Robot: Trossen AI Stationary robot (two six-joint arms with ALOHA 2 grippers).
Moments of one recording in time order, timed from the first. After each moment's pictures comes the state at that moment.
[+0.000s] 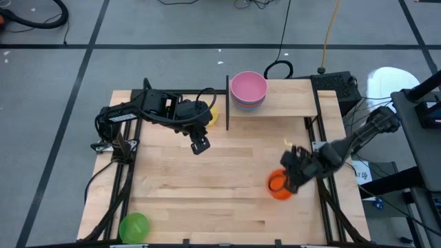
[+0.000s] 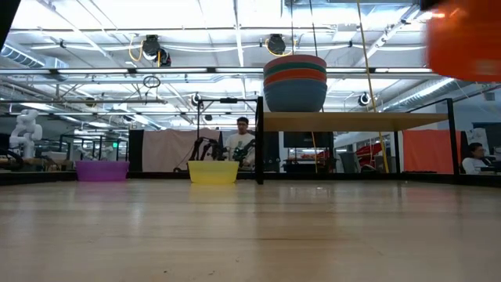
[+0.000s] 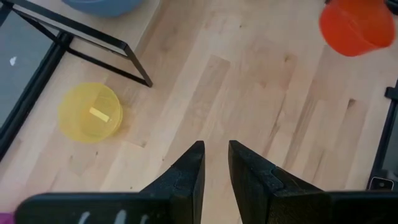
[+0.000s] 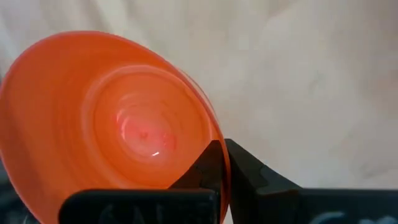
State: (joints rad) left arm -0.06 1.83 2.34 -1.57 -0.17 -0.44; right arm 0.55 1.11 0.94 -1.06 0.19 1.03
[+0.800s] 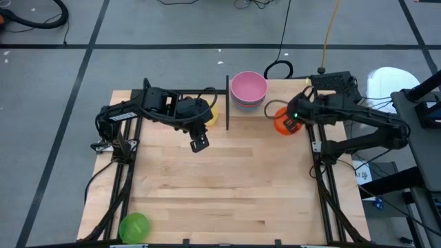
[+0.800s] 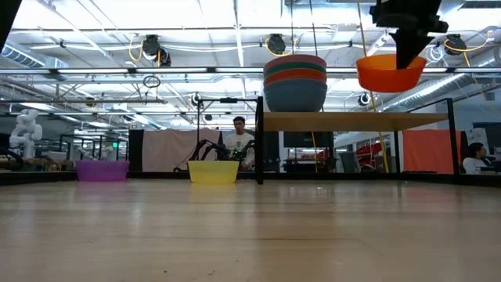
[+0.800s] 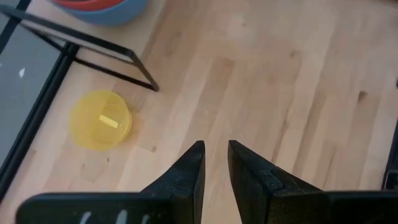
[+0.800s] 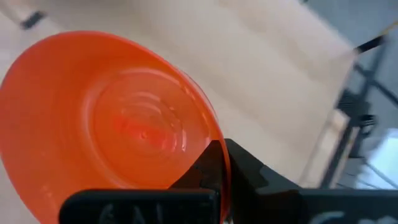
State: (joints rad) left arm -0.04 1.83 2.34 -1.57 -0.17 -0.36; right arm -0.23 1.09 1.22 -1.48 0.51 0.62
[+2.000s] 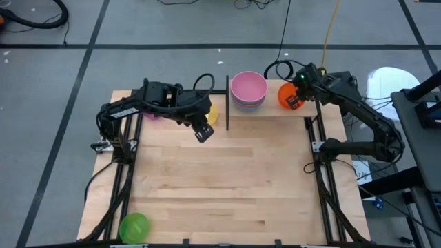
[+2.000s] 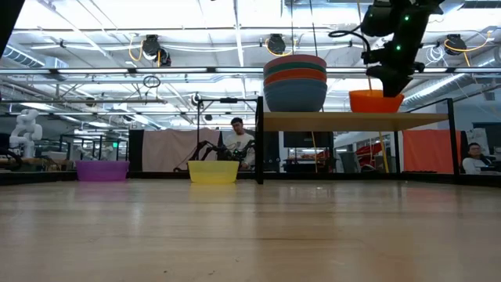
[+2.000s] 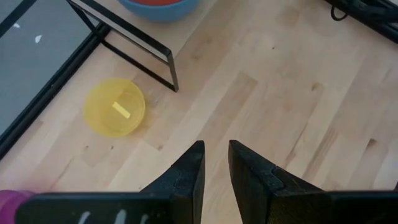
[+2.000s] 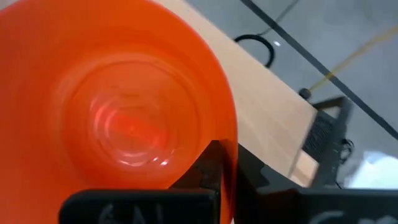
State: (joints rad) left arm 0.02 1.83 2.34 -1.57 -0.21 -0.53; right arm -0.89 1.12 1.04 -0.95 0.31 -0.08
